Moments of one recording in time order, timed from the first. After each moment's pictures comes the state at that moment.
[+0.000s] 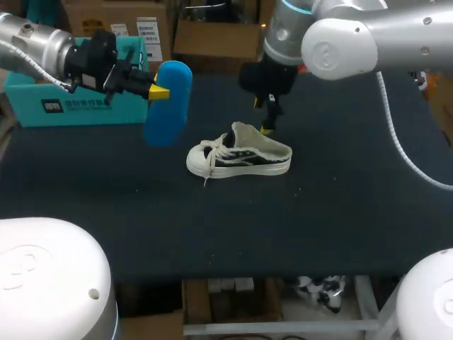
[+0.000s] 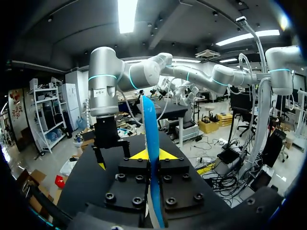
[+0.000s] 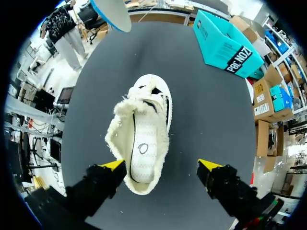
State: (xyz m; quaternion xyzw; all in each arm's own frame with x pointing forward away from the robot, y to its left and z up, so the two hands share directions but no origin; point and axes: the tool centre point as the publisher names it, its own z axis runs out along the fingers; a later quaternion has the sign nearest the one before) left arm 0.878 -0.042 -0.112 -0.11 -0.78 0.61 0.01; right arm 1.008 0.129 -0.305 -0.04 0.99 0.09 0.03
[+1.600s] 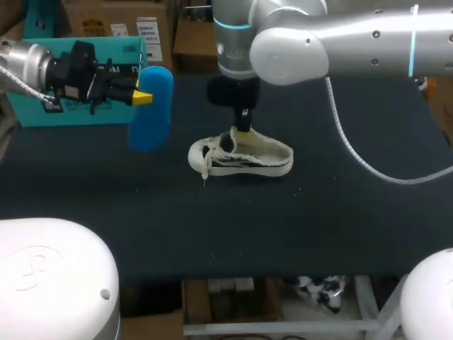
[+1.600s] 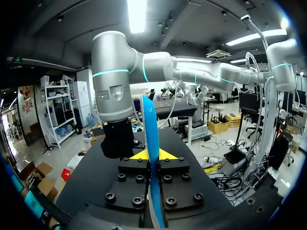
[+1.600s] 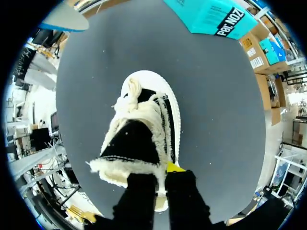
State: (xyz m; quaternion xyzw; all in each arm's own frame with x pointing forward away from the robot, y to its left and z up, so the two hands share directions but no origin) left arm 0.889 -0.014 -0.124 -0.08 -0.78 0.62 -0.02; right arm 0.975 0.162 -0.318 0.15 0.99 -0.03 0.02
